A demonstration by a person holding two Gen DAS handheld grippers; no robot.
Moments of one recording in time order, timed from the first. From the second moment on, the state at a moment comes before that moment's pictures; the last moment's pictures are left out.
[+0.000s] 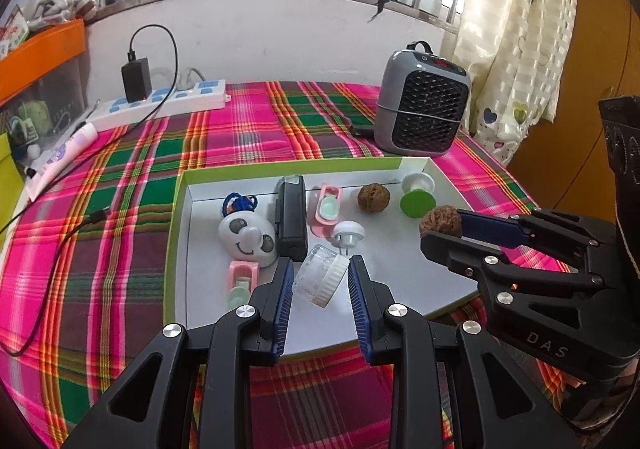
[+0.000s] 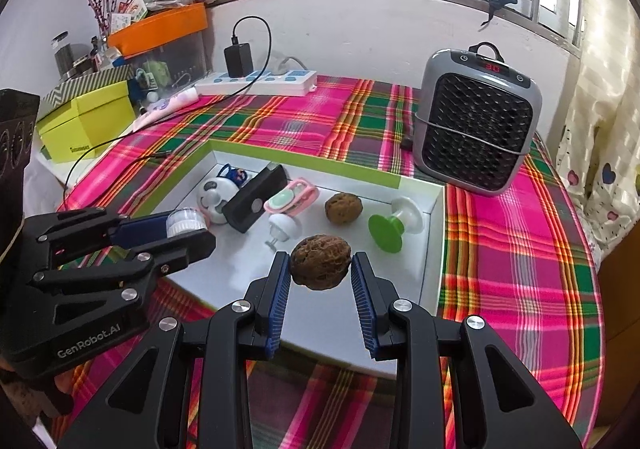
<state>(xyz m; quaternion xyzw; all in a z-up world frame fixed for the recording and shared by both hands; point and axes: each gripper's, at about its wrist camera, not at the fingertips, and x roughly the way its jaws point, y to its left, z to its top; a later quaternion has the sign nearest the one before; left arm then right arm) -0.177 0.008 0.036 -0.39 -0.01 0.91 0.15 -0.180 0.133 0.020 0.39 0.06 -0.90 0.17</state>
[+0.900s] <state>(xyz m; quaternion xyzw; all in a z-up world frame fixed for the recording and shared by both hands) -0.193 0.012 0.021 -0.40 -0.01 0.90 0.14 -0.207 0.131 0.004 0.41 0.06 -0.89 0.17</state>
